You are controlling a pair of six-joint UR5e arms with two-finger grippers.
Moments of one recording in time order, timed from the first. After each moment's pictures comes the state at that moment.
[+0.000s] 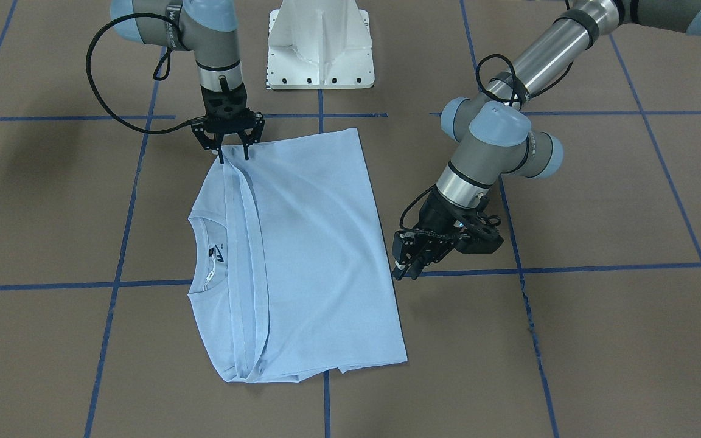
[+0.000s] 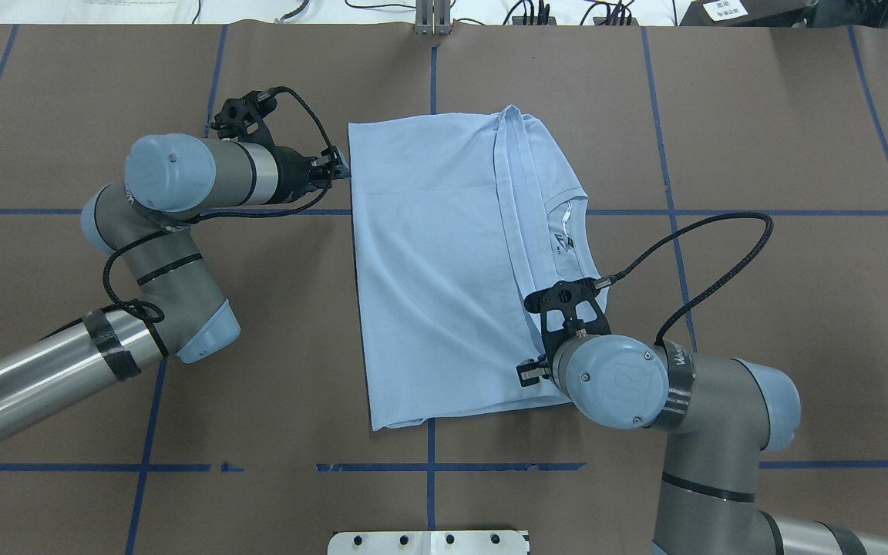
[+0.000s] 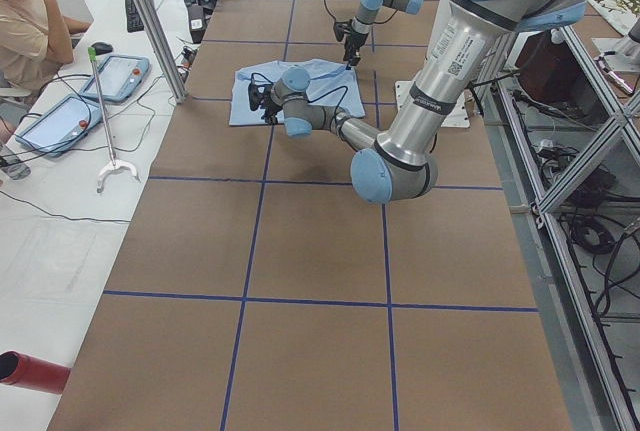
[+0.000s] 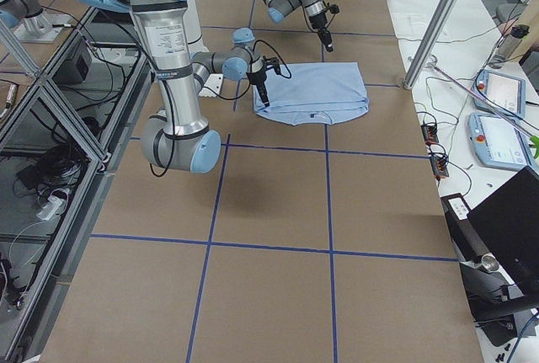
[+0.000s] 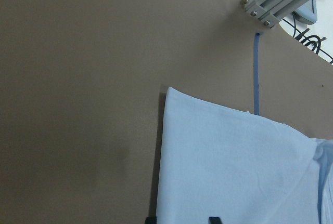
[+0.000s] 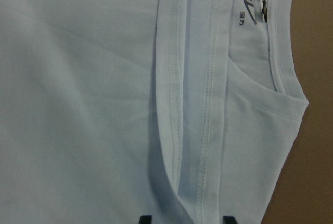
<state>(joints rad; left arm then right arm) -0.68 -2.17 -1.32 -2.51 -1.72 -1.55 0.31 -1.21 1.93 -1.55 1.49 1.08</state>
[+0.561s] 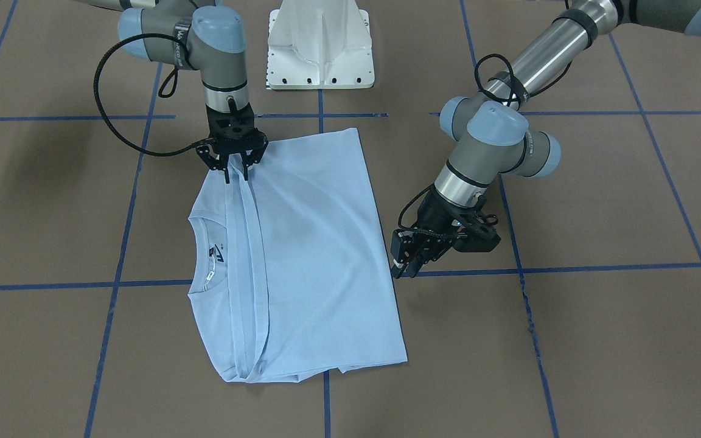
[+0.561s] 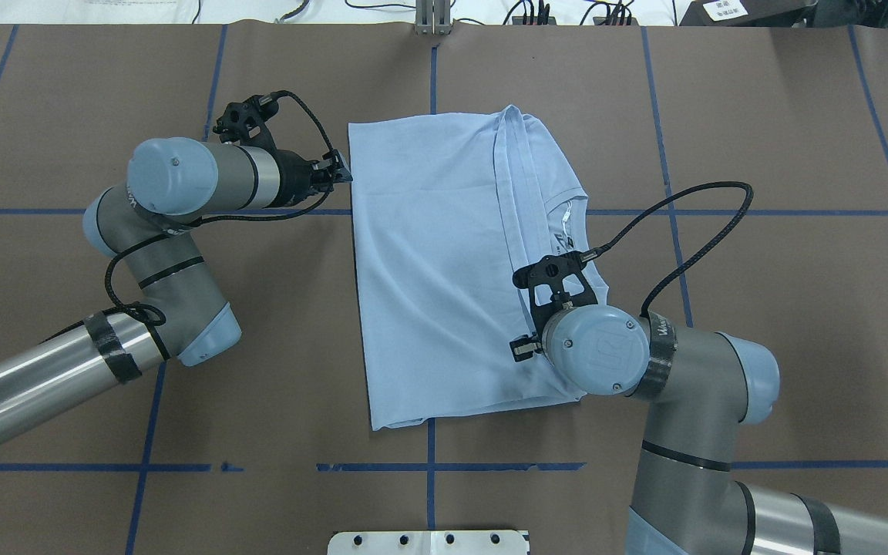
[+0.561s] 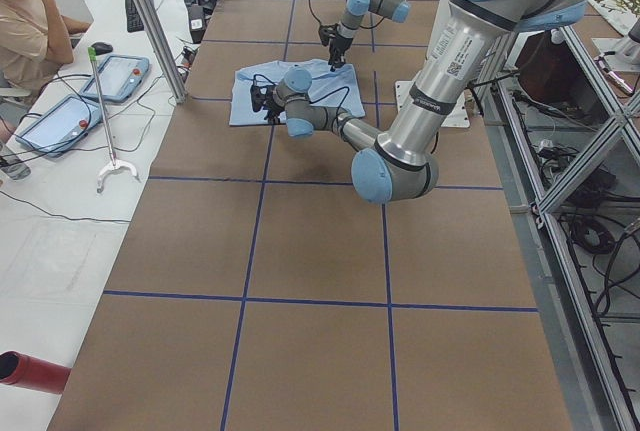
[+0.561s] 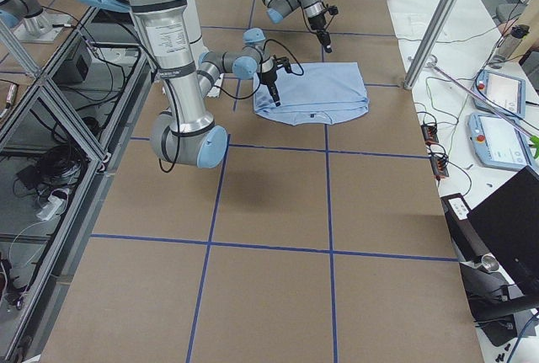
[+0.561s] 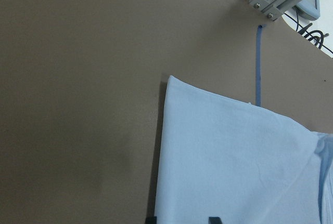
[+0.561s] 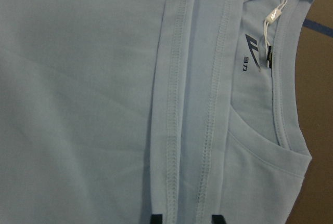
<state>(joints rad) -0.68 -2.17 -1.32 -2.51 -1.72 -1.55 0.35 -1.15 1.85 -1.54 1.49 1.01</state>
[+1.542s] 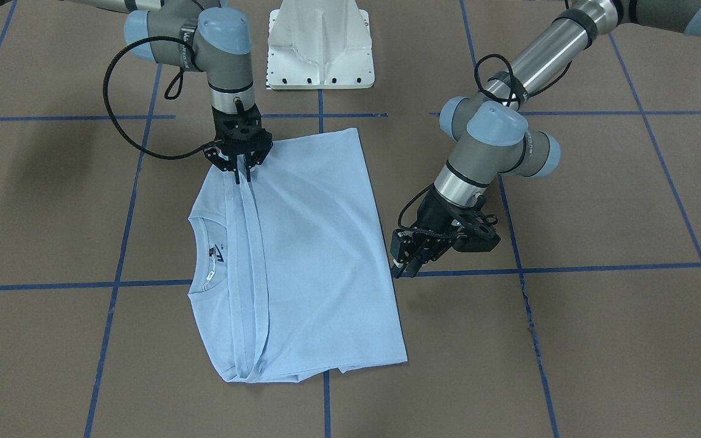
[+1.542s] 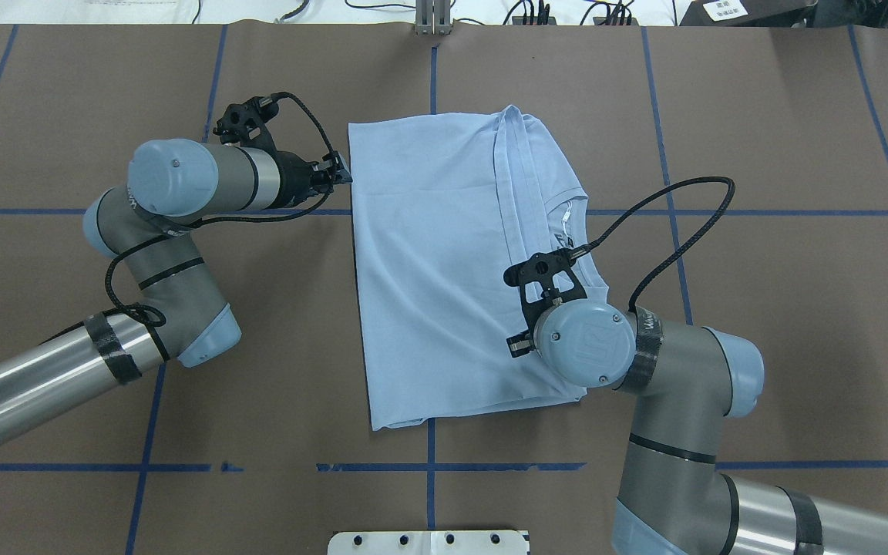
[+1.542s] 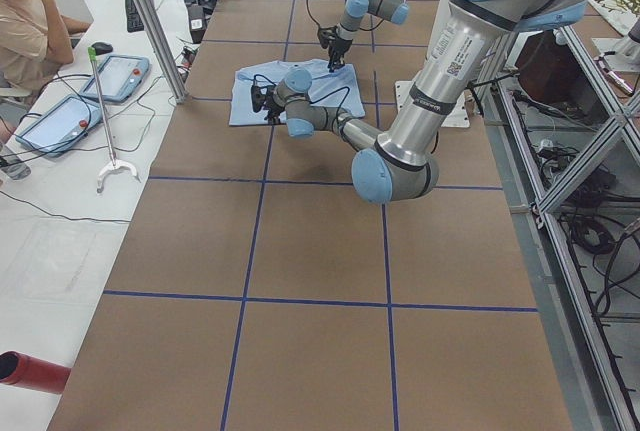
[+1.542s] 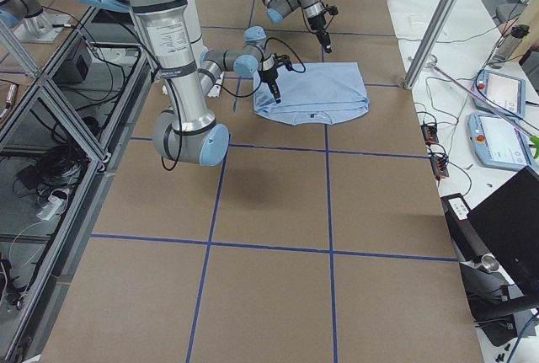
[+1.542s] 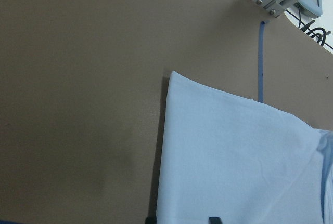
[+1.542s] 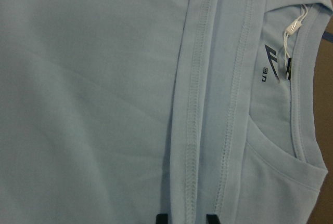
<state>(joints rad) -0.68 -2.17 -1.32 -2.51 -1.72 -1.56 0.35 -1.13 1.84 -1.54 1.50 0.96</state>
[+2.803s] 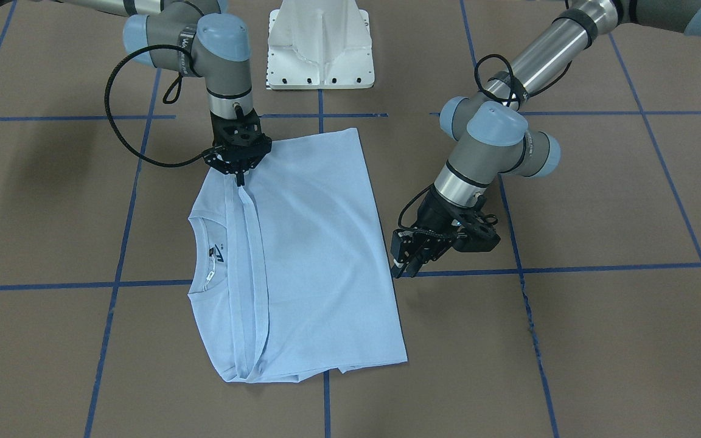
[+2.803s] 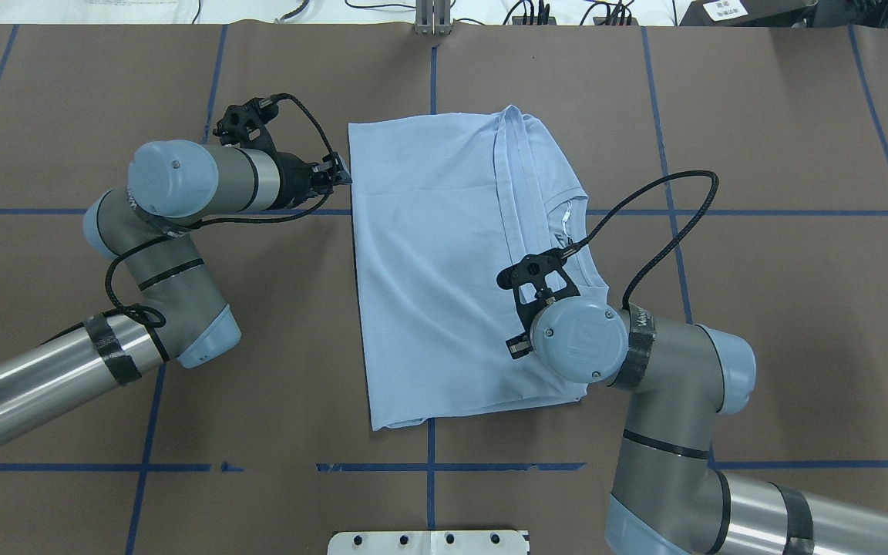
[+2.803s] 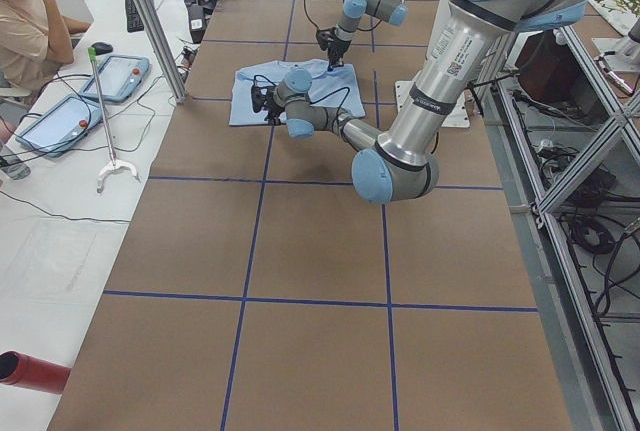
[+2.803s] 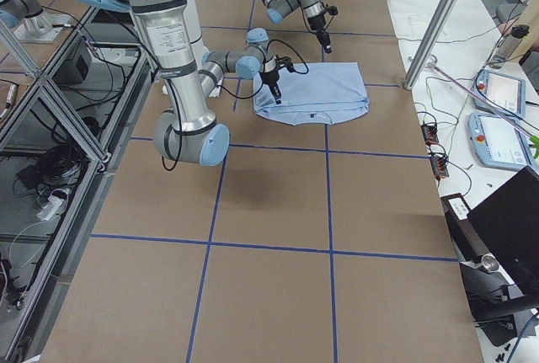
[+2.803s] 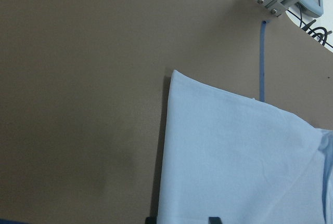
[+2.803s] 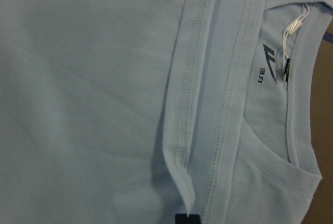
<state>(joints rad) -0.68 -2.17 -1.32 -2.51 -1.72 -1.56 0.38 -1.13 1.83 -1.54 1.53 0.92</state>
